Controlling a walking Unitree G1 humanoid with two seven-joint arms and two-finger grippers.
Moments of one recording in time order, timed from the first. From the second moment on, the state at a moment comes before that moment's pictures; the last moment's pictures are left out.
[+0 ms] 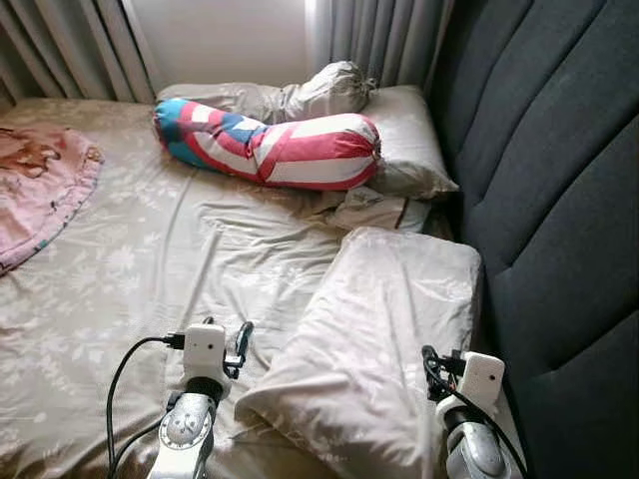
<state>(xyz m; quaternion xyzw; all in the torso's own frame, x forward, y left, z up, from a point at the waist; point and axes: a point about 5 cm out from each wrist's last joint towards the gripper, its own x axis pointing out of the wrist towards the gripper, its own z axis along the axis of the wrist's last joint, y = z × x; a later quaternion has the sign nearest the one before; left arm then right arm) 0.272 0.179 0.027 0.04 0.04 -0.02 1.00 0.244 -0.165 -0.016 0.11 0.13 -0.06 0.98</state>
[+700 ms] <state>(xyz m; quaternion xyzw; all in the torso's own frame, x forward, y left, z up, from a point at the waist) 0.272 0.175 0.027 0.04 0.04 -0.03 1.00 0.229 -0.174 -0.037 0.10 0.20 -0.07 0.97</state>
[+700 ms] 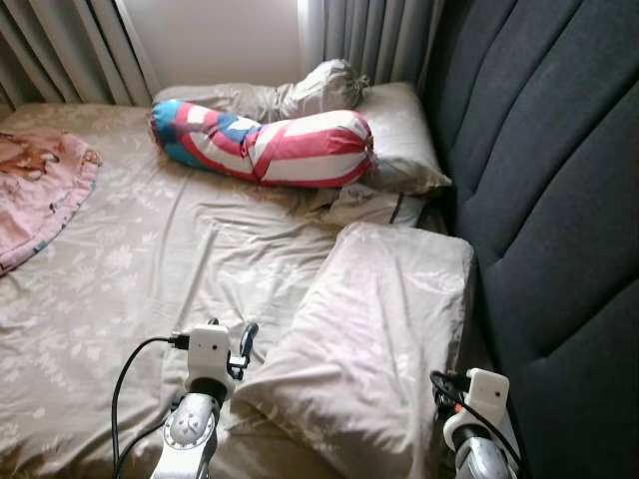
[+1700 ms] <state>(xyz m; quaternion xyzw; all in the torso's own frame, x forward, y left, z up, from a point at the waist) 0.271 0.176 0.024 0.04 0.05 -0.03 1.00 0.218 -0.186 -0.057 0.21 0.34 -0.08 0.91</state>
